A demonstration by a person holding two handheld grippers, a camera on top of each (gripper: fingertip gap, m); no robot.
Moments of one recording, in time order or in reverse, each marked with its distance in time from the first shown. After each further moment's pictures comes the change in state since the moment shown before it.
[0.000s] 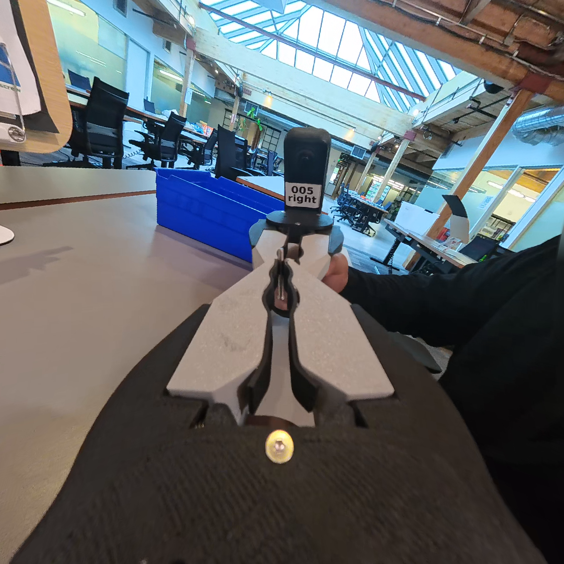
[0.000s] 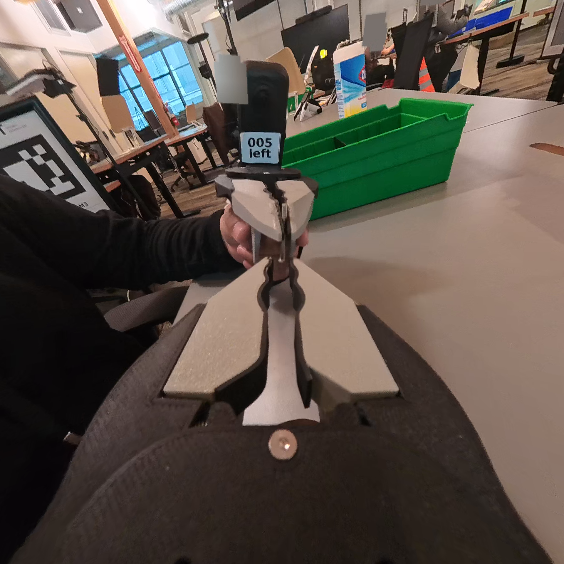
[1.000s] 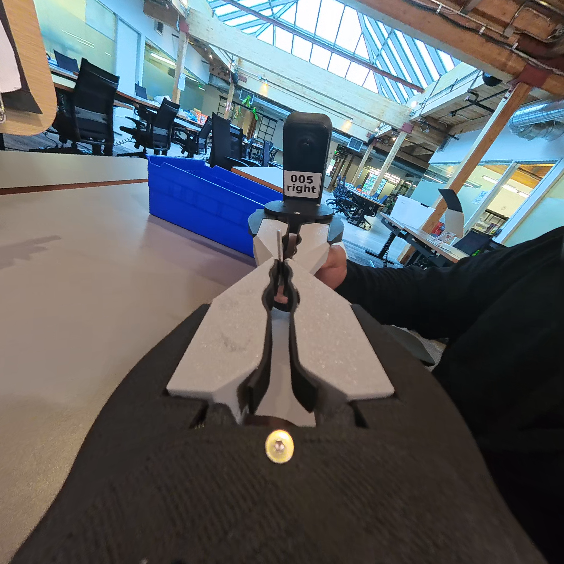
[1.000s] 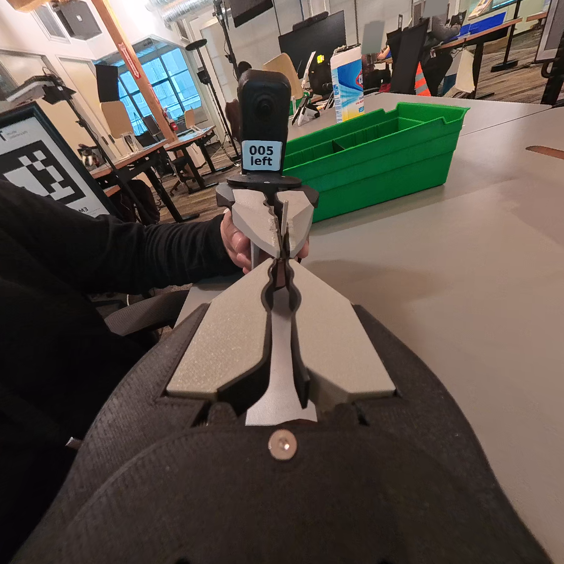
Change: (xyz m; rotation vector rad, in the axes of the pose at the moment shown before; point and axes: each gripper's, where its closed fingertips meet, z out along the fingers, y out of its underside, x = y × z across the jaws) left arm 0.001 0.008 0.002 -0.029 0.014 -0.017; right arm -0.001 -0.002 0.000 0.014 0.006 0.006
